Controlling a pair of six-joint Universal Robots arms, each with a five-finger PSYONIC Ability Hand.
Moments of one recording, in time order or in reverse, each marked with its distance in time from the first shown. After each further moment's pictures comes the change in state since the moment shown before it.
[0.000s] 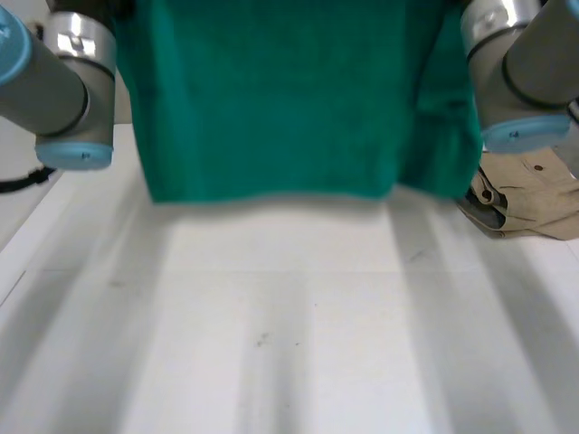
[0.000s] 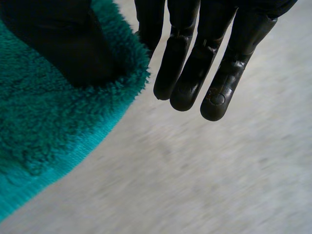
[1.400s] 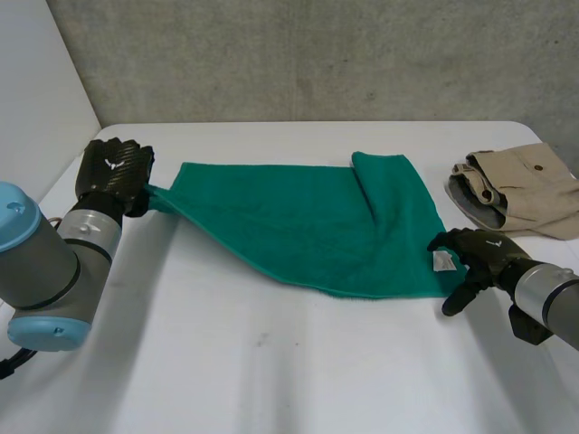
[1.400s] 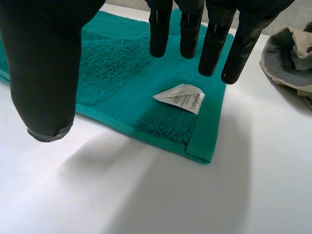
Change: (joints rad) left arm 0.079 0.256 -0.947 0.112 0.069 -0.022; right arm -0.358 -0.290 1.242 0.170 -0.366 0.626; left_hand 0.000 0.000 0.000 0.000 0.000; right_hand -0.679 -0.816 -0.817 -0.828 -0.795
